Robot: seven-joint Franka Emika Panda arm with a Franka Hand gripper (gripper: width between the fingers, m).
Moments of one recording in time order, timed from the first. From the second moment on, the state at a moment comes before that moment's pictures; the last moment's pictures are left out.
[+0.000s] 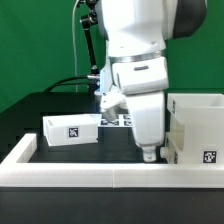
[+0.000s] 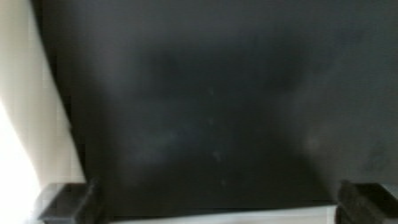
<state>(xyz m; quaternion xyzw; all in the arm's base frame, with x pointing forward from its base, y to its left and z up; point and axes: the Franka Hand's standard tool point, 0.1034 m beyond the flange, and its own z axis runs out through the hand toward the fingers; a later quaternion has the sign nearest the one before) 0.600 -0.009 0.036 -0.72 -0.69 -0.04 0.06</state>
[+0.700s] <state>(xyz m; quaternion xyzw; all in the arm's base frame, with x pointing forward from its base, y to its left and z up) 0.521 -0.066 0.055 -0.75 -0.66 -0.03 0.04</state>
